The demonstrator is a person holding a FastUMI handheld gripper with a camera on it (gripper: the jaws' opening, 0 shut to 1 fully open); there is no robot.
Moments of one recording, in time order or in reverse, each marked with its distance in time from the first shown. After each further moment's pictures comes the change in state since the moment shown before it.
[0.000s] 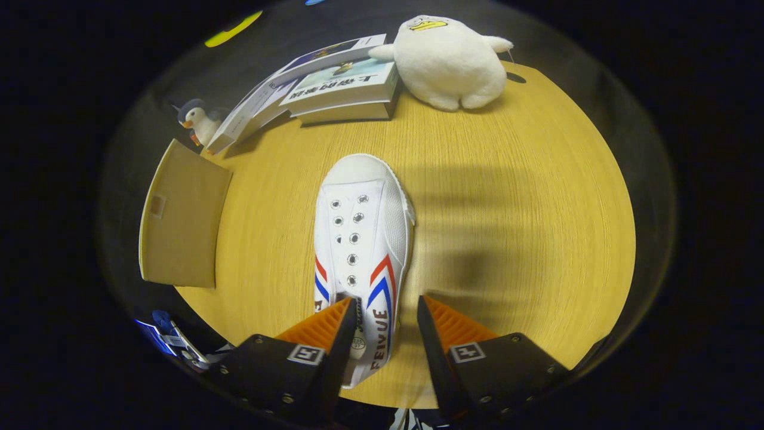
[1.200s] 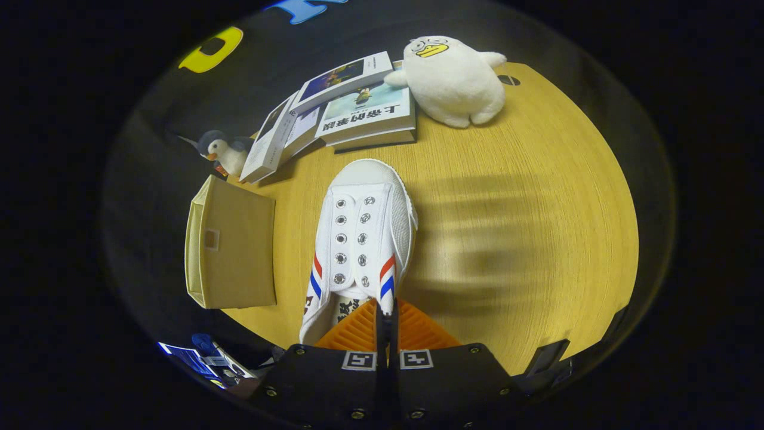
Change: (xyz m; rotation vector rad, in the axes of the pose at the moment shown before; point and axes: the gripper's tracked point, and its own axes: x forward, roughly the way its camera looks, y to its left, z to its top) arm -0.081 0.063 0.022 0.109 -0.028 0.116
